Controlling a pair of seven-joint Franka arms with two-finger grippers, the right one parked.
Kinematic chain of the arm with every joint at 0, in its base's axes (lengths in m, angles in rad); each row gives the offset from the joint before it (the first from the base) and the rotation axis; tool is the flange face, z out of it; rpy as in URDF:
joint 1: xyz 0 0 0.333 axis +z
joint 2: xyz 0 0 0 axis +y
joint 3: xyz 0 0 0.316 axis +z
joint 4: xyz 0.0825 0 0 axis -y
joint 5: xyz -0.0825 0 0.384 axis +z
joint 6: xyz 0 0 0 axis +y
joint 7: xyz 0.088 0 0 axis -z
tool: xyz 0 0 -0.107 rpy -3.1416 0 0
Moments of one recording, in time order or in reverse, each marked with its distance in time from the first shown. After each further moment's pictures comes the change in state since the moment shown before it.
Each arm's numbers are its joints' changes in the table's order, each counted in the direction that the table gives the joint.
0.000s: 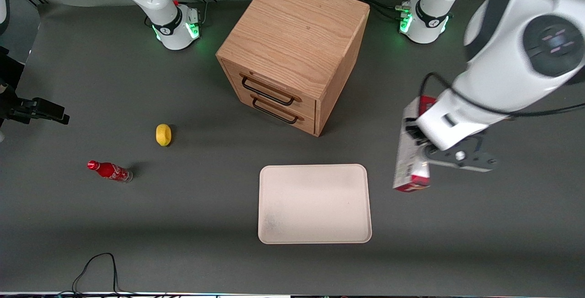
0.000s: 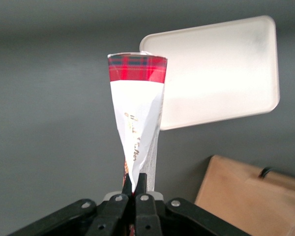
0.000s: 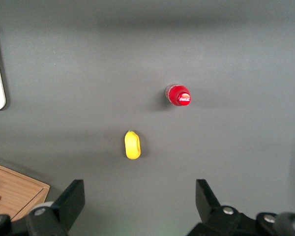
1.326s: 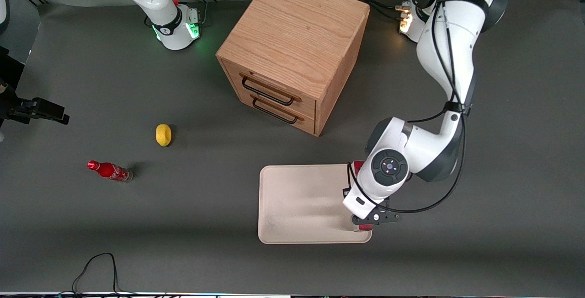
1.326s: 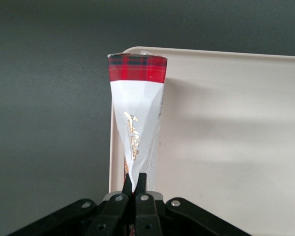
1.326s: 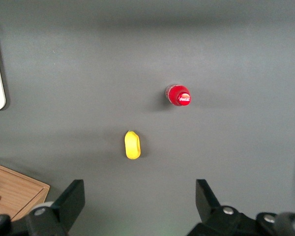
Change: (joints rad) arm -0.082 0.451 0.009 0.027 0.150 -0.424 -0.257
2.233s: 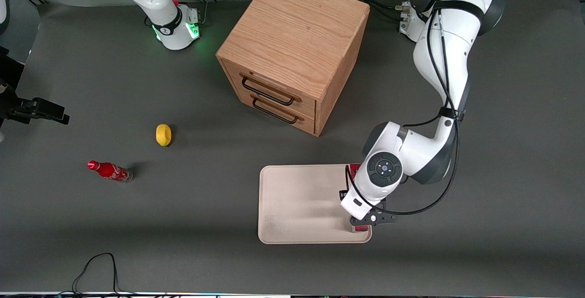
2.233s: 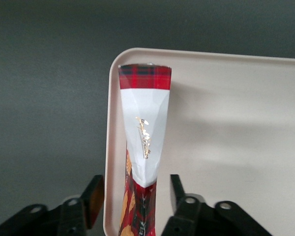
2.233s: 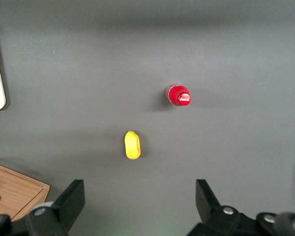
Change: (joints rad) arm 0.003 0.003 0.000 -0.009 0.011 -0.029 -0.020
